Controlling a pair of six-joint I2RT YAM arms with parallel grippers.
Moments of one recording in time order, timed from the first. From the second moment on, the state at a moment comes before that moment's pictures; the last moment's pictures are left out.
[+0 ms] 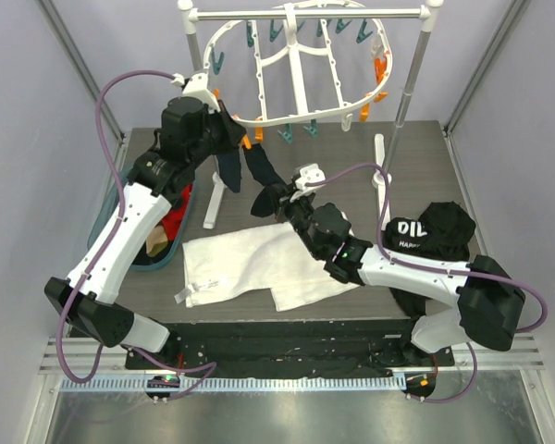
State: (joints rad) left arm -0.48 1.45 1.67 -0.48 -0.07 -0.44; right arm 0.99 1.39 0.88 0.66 0.48 0.10
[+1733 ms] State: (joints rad) left arm -0.48 1.43 1.76 -0.59 0.17 -0.53; right arm 1.05 2.62 2.01 0.76 0.09 0.81
